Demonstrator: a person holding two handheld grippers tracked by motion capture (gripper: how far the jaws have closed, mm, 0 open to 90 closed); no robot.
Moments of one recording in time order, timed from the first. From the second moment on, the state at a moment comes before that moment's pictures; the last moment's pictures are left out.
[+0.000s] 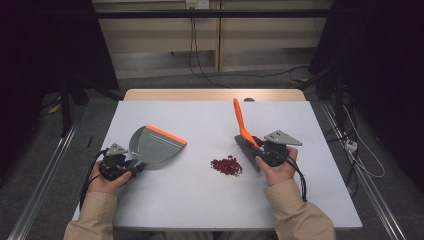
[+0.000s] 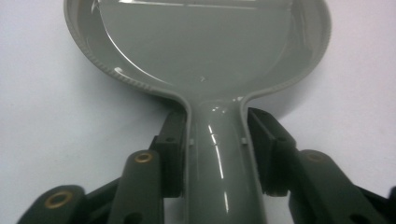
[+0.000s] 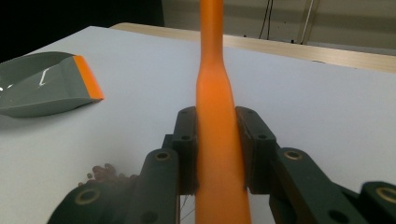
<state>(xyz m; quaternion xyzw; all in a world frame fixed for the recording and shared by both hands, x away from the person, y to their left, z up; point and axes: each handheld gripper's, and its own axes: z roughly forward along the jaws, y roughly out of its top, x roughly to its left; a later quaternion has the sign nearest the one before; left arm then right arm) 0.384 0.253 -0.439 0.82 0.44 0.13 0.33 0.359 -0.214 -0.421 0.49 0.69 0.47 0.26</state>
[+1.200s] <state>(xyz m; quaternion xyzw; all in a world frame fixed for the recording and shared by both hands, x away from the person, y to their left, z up) 0.353 0.227 -0.418 0.88 0.29 0.06 0.37 0.365 -0.218 -0.420 0.50 0.69 0.47 0.25</state>
